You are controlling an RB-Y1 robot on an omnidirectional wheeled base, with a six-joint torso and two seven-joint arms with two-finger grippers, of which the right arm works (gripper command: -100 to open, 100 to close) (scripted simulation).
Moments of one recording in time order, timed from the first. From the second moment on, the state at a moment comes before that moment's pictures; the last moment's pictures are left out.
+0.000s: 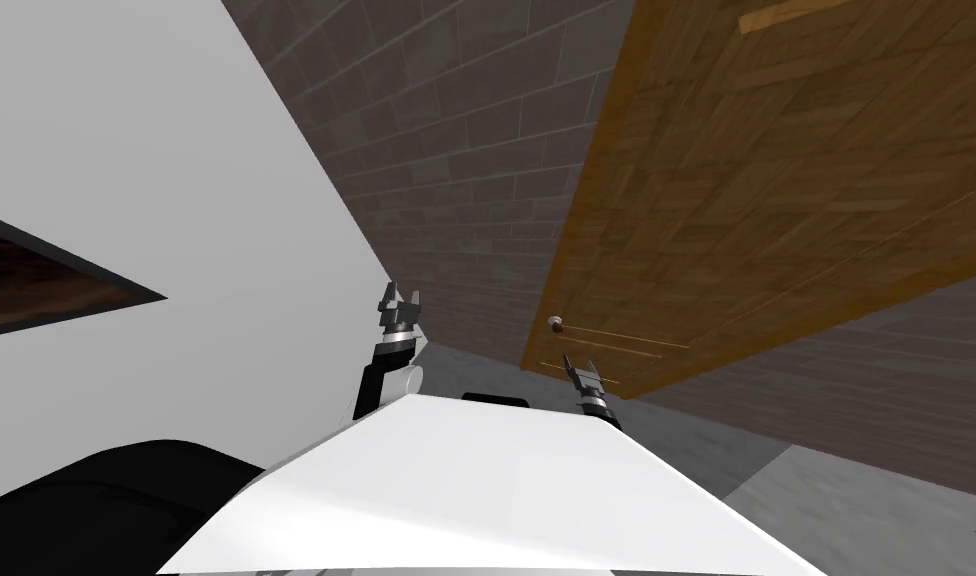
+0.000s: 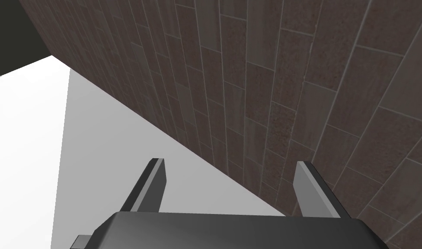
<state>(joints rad) 0.20 0.01 -0.61 -1.04 0.64 -0.89 0.98</state>
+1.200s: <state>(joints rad) 0.17 -0.05 -0.63 -0.93 0.62 -0.92 1.02</state>
